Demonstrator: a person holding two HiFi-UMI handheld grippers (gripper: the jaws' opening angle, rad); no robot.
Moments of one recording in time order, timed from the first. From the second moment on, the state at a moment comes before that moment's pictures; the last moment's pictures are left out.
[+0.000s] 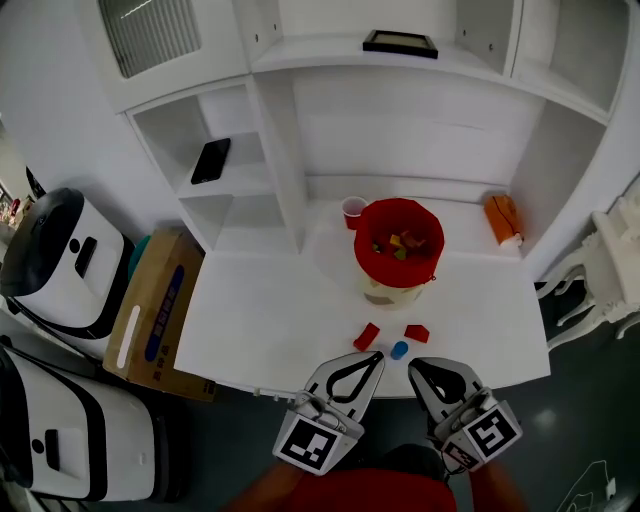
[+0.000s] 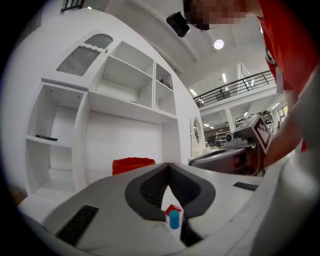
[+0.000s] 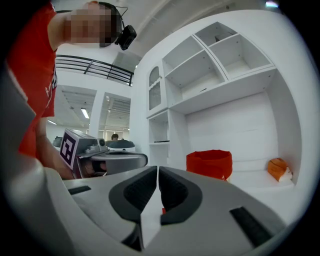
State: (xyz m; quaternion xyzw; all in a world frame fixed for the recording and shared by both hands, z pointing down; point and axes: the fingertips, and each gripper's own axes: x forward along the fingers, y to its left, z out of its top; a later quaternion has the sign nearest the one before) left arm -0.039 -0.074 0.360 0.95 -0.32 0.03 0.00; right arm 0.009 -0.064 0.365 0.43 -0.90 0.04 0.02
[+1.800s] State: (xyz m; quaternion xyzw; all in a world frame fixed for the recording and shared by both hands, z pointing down) left arm -0.049 -0.140 0.402 0.93 -0.37 0.06 0.05; right arm 0.026 -0.167 0.365 0.43 -0.90 0.09 0.06
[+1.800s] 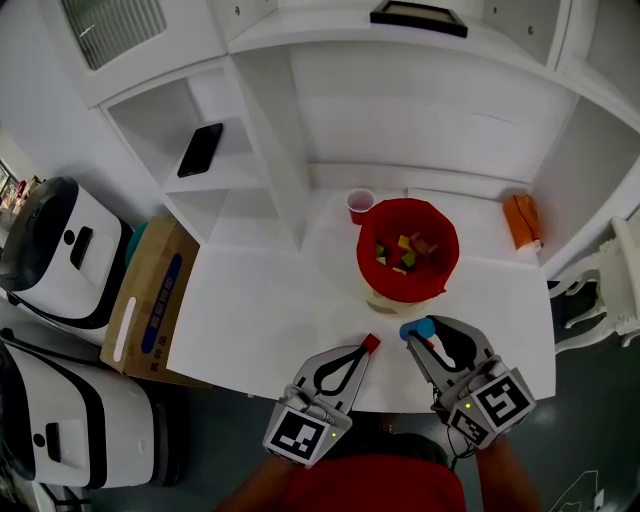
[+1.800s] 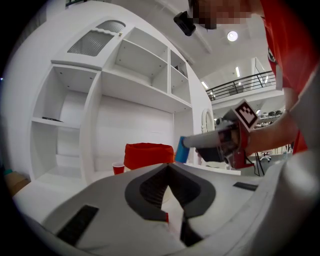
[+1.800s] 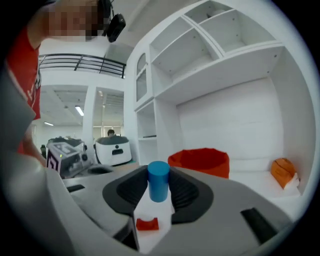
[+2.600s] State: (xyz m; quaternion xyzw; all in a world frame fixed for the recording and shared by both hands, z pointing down) left arm -0.058 -0.164 0.432 0.92 -0.38 0.11 0.02; right arm 0.041 -0.265 0.294 0.46 -0.89 0.03 0.02
